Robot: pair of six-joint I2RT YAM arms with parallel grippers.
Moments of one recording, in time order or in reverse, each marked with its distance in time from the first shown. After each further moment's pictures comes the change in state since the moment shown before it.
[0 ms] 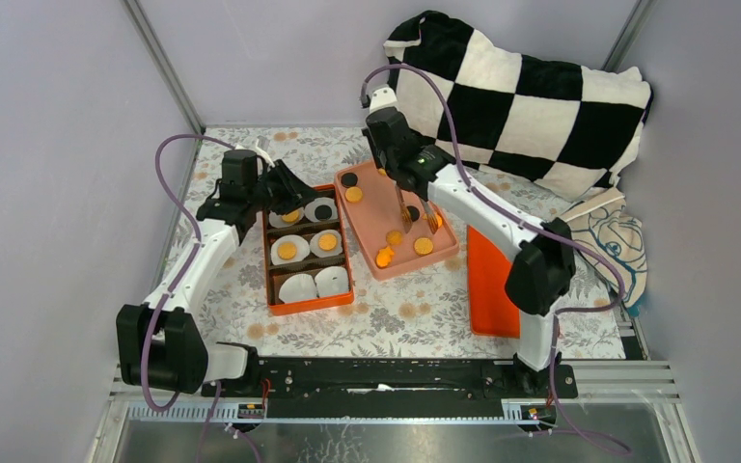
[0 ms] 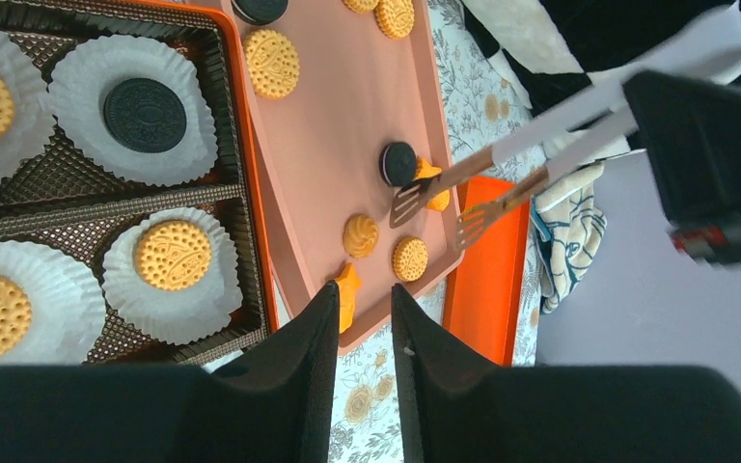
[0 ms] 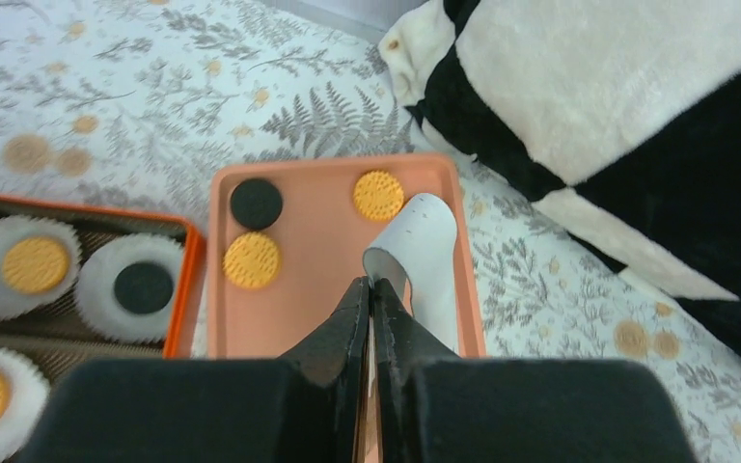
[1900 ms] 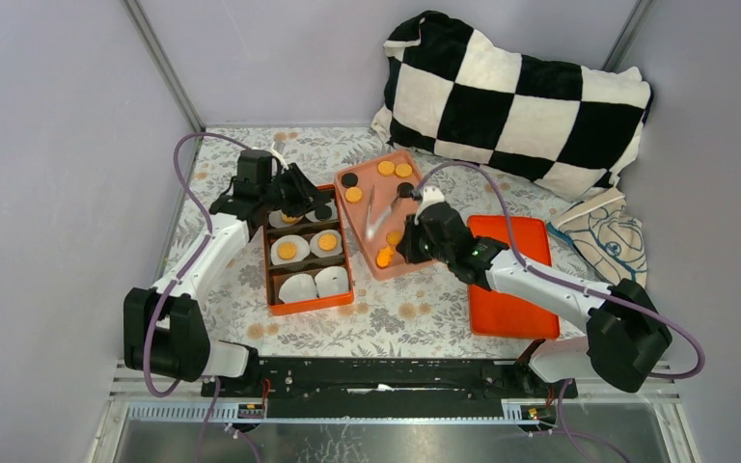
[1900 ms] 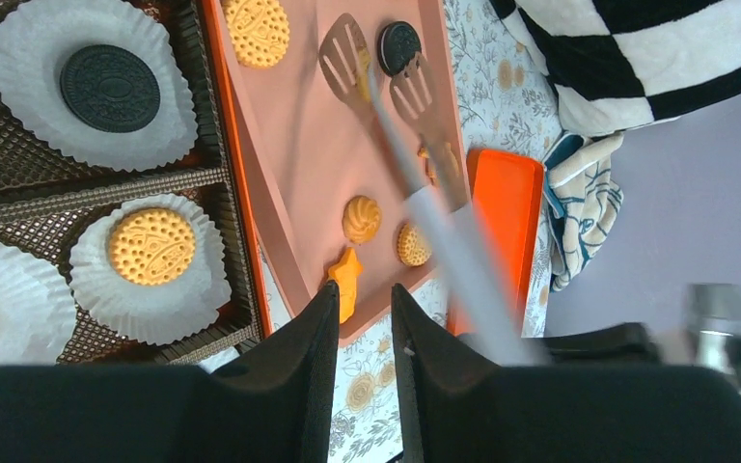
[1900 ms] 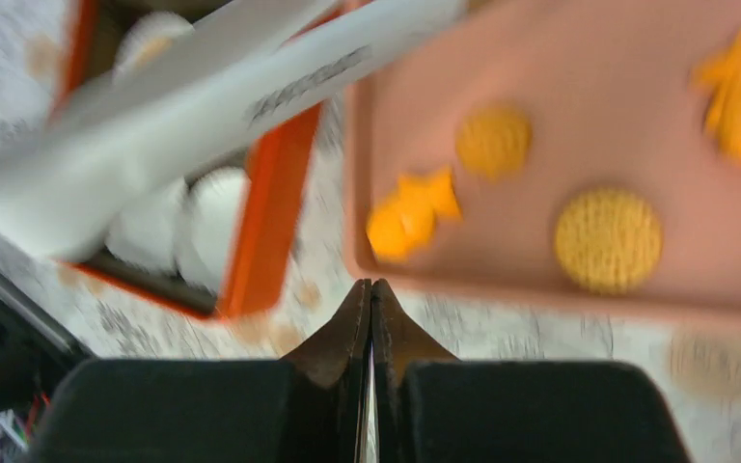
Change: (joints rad) left arm -0.056 0.067 0.013 0.003 -0.006 -0.001; right arm 0.011 -0.539 -0.983 0.444 -0.430 0.386
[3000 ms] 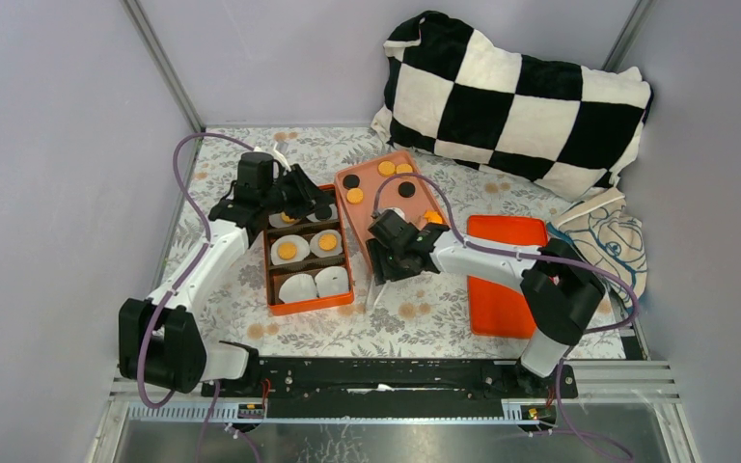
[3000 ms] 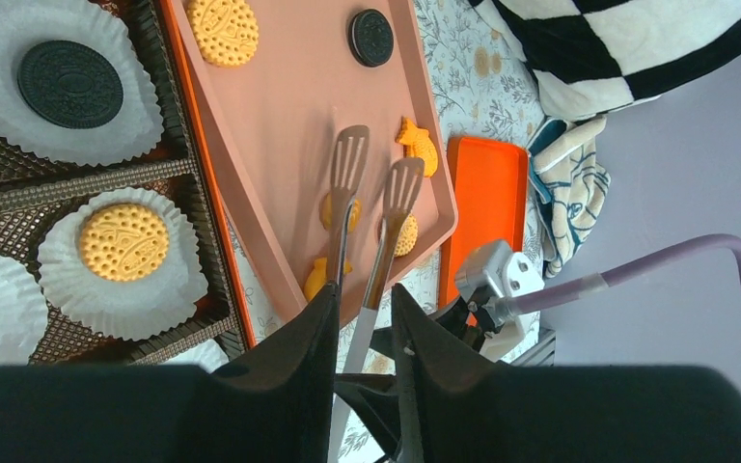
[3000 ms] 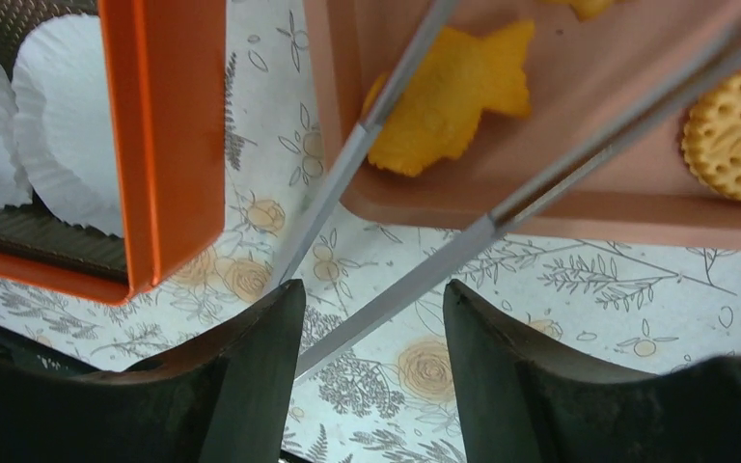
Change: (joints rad) left arm -0.036 -0.049 -0.021 0.019 0.001 -0.002; right arm 0.140 0.343 0.262 -0.496 0.026 0.103
